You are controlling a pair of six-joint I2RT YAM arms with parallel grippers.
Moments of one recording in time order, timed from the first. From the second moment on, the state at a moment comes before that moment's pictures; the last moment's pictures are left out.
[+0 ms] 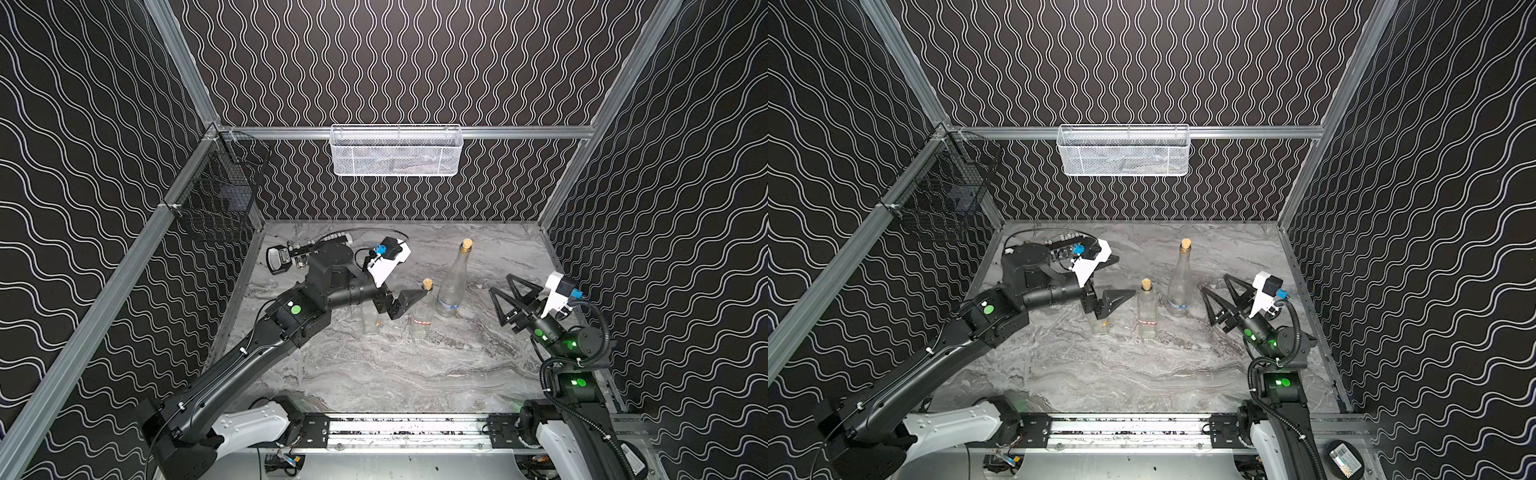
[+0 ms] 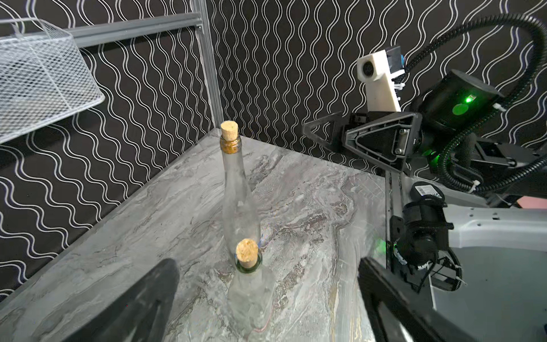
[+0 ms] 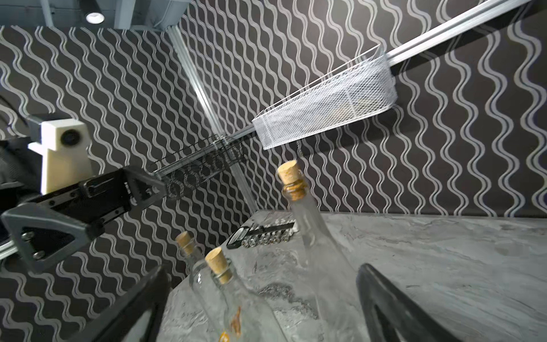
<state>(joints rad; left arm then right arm) -0.76 1.11 1.19 -0.32 0.38 0.09 0.03 0.49 0.36 0.43 -0.65 0.60</state>
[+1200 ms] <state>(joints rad) -0.82 1.36 1.03 -0.07 0.21 -0.04 0.11 0.41 0.16 0.67 -0.76 0.70</state>
